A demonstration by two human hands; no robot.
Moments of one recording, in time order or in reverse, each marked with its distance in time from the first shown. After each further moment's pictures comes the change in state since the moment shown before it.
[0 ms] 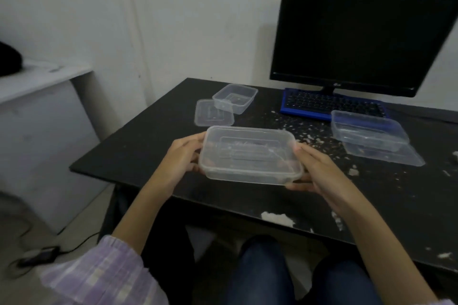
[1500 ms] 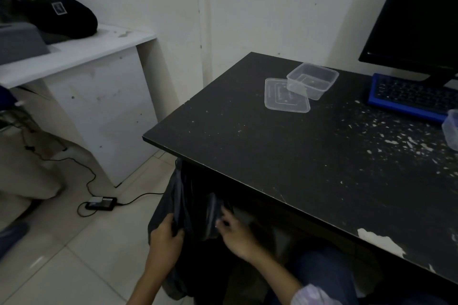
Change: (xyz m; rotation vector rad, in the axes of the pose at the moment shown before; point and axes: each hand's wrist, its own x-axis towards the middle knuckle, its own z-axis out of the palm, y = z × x) left_hand -0.096 -0.226 -0.097 0.405 0.450 -0.434; right_hand 0.044 0.183 0.264 -0.505 -0.507 0.114
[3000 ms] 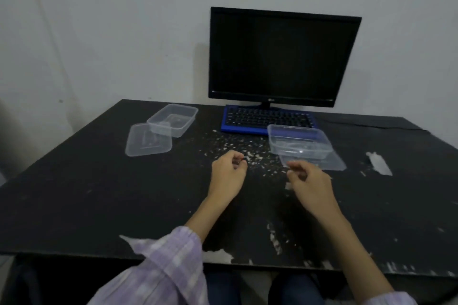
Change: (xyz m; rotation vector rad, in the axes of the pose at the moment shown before) left_hand -0.062 0.355 0.188 -0.209 -0.386 0.619; right_hand -0.216 0.047 -0.329 -0.042 1.099 -0.030
